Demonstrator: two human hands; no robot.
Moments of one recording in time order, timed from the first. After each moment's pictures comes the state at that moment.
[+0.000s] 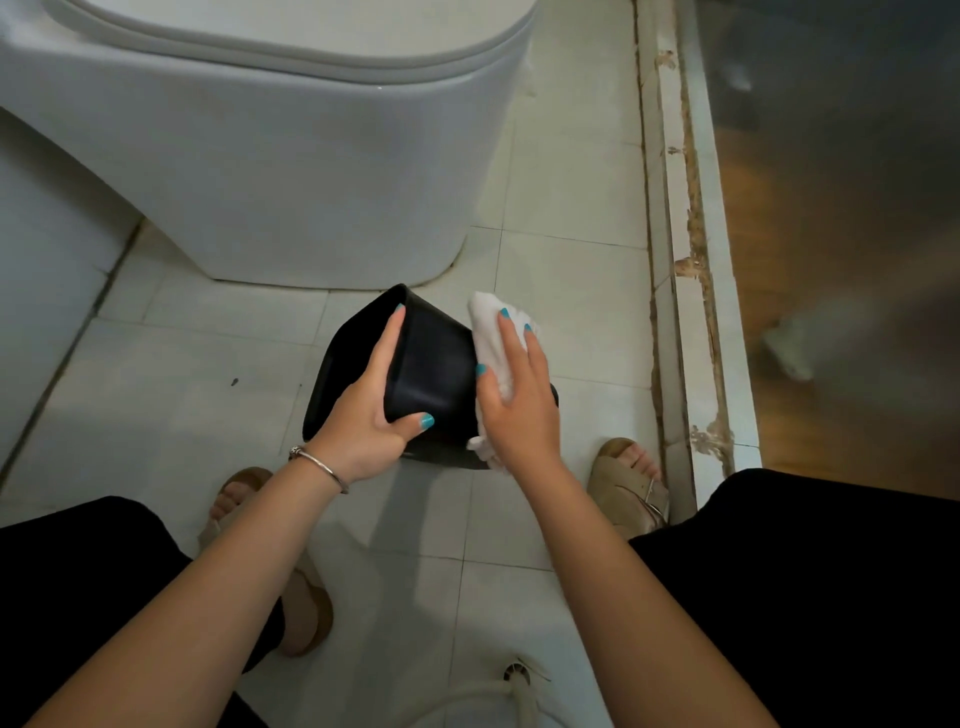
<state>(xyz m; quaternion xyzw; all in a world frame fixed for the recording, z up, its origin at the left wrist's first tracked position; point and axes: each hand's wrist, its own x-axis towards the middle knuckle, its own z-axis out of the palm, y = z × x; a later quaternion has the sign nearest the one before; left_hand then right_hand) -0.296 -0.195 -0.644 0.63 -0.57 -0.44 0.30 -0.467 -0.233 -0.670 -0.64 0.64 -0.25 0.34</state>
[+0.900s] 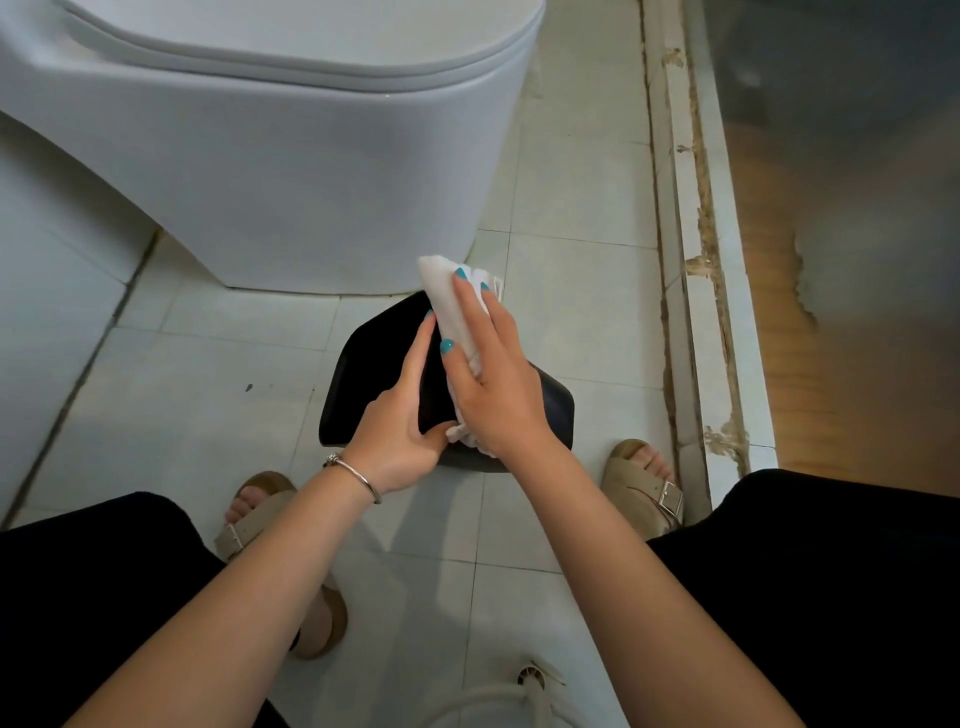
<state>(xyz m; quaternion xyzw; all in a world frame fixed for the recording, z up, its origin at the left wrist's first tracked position) -0.316 -0.195 -0.631 0.65 -0.59 -0.39 0.26 -0.440 -0.240 -0.626 -0.71 0.54 -0.29 0.36</state>
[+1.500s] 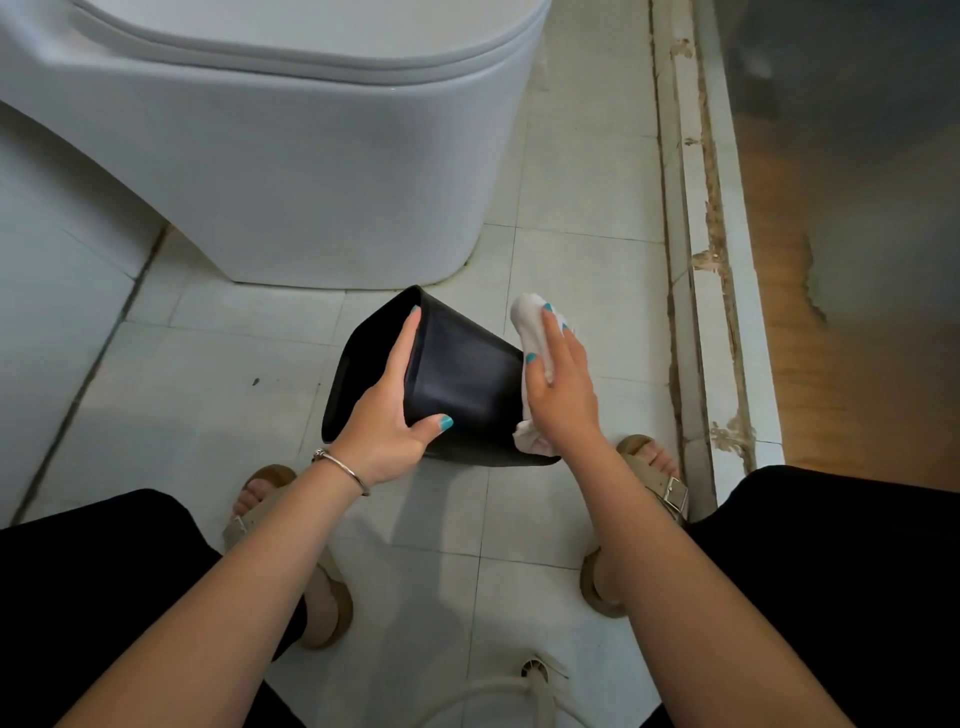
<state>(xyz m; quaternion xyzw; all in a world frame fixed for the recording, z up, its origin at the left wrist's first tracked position) -0.301 -0.190 -0.642 0.65 -0.57 -0.42 0.29 -0.495 -0.261 -0.694 -0.62 0.65 -0.24 0.36</state>
